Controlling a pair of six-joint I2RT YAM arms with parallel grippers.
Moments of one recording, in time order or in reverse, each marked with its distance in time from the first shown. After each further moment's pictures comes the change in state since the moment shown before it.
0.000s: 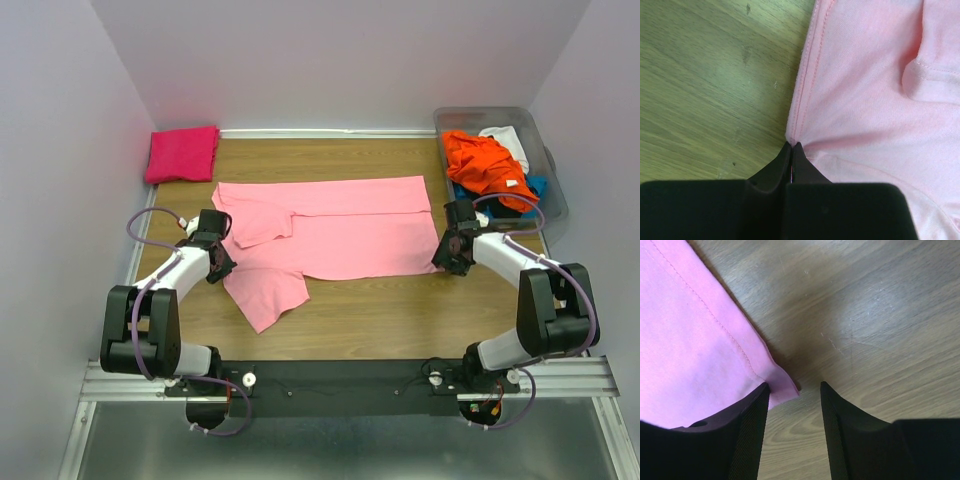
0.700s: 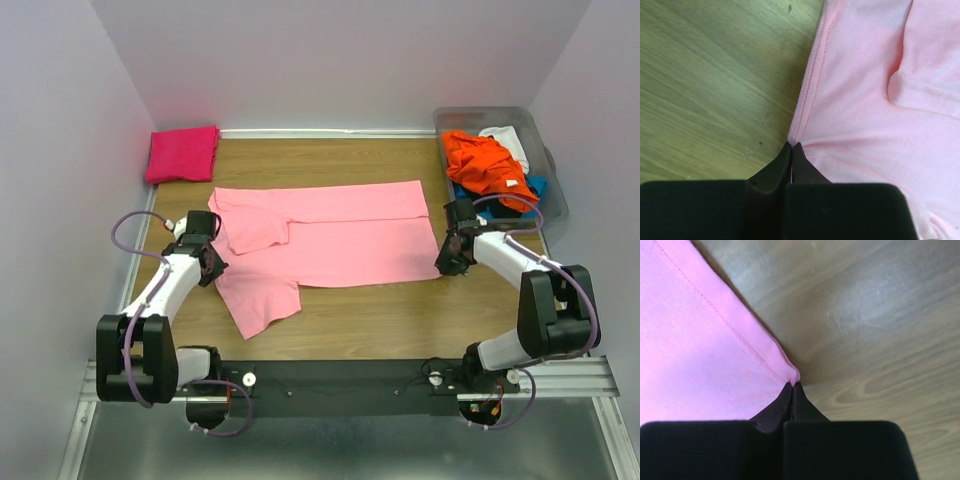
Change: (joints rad) left arm 0.045 -0.126 0.002 -0.104 -0.010 -0.008; right arm 0.000 -0.007 0.014 -0.048 -0.048 -0.005
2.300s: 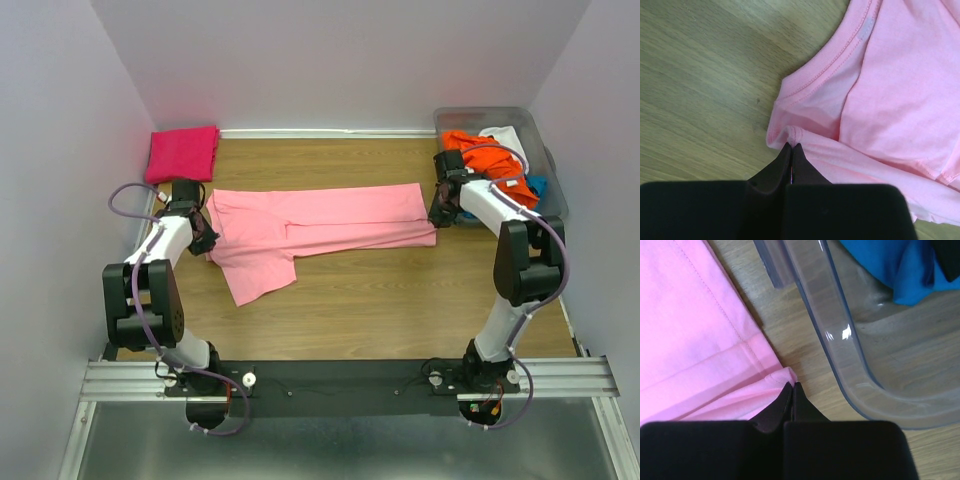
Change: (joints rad) left arm 0.133 0.281 0.283 0.013 0.132 0.110; right arm 0.000 0.352 0.531 -0.135 0.043 -0.117
